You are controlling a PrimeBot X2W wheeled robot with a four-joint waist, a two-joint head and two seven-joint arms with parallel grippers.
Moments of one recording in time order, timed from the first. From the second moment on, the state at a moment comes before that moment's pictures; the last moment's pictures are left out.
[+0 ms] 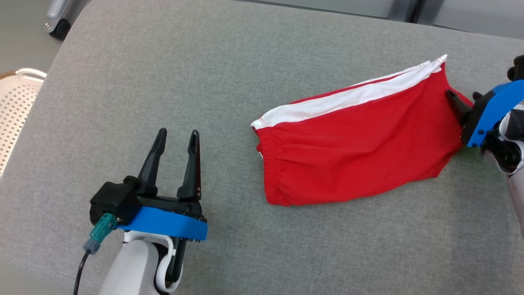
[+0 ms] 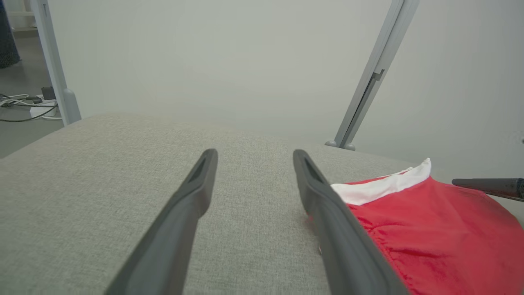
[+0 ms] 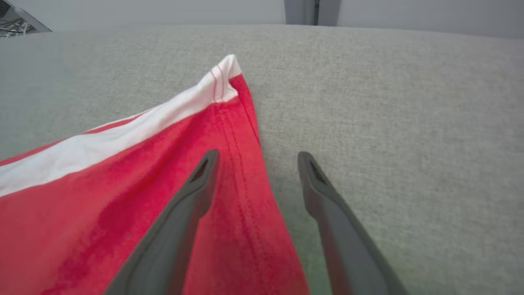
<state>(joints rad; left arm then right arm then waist) -0.27 0.09 -0.23 0.22 -0.38 -0.12 -0.26 -0.88 -0.40 0.20 0.92 0.56 0.13 0.31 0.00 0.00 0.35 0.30</state>
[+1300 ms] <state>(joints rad) -0.26 0.12 -0.30 0.25 -0.45 -0.13 -0.26 -0.82 -0.38 -0.05 0.95 0.26 0.13 0.14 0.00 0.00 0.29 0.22</state>
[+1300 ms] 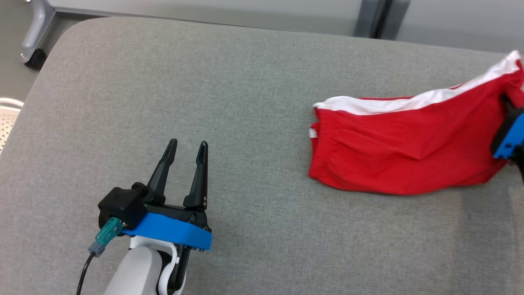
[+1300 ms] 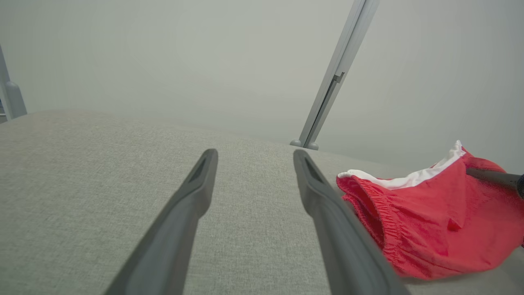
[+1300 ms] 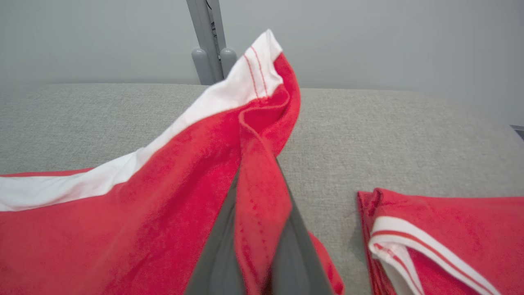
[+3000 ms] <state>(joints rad) -0.17 0.12 -0.29 0.24 -0.48 -0.13 -0.26 -0.46 -0.19 -0.17 0.28 0.11 0.13 0.38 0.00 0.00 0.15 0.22</state>
